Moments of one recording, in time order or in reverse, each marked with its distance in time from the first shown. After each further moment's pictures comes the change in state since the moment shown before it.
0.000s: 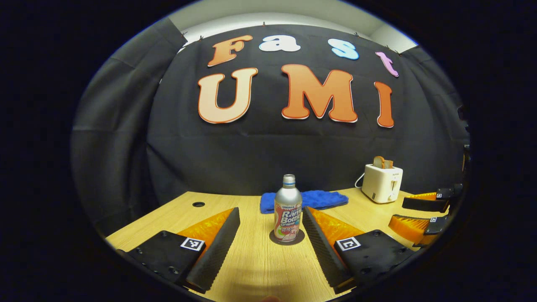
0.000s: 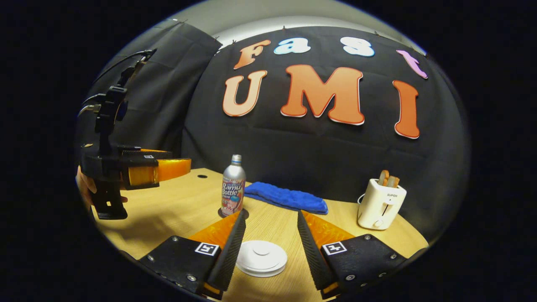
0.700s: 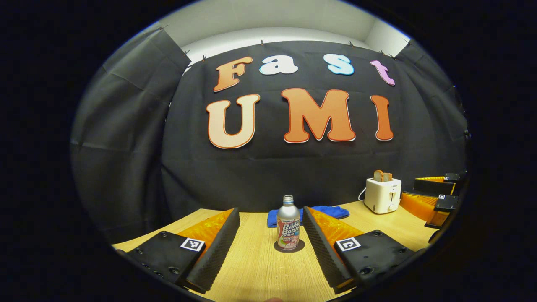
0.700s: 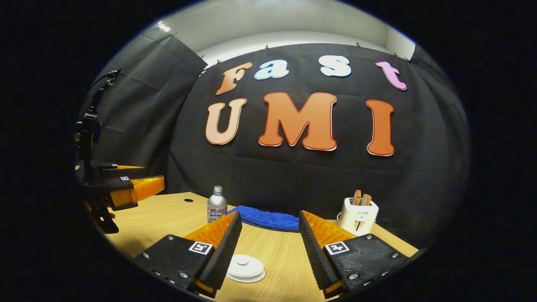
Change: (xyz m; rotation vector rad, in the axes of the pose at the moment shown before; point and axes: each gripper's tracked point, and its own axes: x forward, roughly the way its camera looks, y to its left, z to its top) left arm -0.044 -0.010 0.034 0.041 -0.104 0.058; right arm -0.032 -0.039 0.040 0.032 -0.114 -0.105
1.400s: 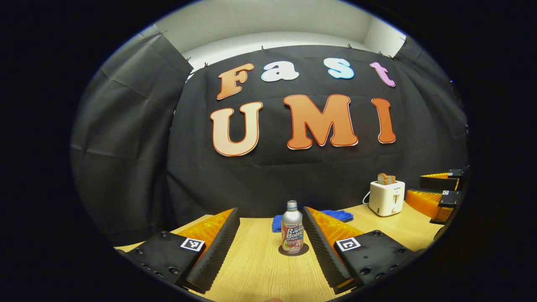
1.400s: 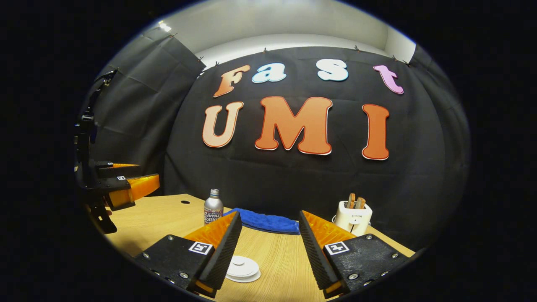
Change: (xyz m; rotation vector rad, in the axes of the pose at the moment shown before) left arm -0.005 -0.001 0.010 0.025 -0.050 0.042; right arm -0.009 -0.009 0.011 -0.012 -0.017 -0.025
